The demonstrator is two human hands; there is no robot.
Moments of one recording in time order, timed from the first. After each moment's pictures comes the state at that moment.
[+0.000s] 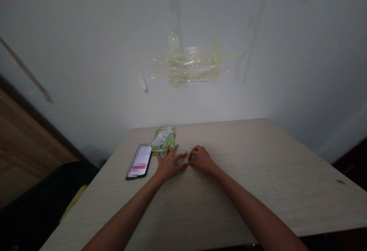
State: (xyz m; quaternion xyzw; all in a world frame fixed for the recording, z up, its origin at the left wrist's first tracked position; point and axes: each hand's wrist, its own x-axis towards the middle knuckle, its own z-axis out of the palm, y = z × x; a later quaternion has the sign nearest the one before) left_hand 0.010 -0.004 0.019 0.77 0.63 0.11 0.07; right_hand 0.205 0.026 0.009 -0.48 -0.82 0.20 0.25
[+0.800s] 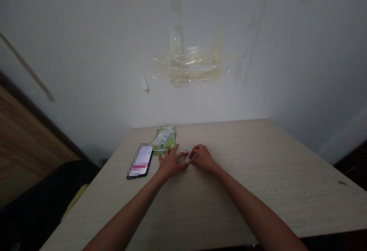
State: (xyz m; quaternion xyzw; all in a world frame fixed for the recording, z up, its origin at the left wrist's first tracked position) left_hand 0.016 -0.002 0.023 0.75 0.65 0.09 0.10; right_hand 0.206 0.035 0.001 -0.50 -0.80 0.21 0.25
